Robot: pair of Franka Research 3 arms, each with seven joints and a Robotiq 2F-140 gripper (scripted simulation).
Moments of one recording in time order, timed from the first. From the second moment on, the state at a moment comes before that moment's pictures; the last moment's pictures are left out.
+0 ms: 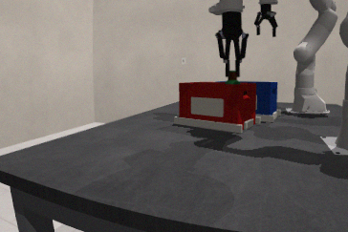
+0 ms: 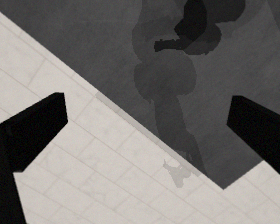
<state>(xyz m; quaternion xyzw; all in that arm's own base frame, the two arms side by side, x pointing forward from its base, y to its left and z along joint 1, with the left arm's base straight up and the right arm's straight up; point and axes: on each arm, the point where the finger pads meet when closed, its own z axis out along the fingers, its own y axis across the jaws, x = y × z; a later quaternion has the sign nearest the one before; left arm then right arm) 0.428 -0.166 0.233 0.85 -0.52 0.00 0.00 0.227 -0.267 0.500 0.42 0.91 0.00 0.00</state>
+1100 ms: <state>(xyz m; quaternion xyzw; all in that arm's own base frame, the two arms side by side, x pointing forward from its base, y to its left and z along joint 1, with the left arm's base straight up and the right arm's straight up) 0.429 -0.166 0.281 0.85 -0.52 0.00 0.00 0.227 -0.267 0.500 0.42 0.91 0.00 0.00</state>
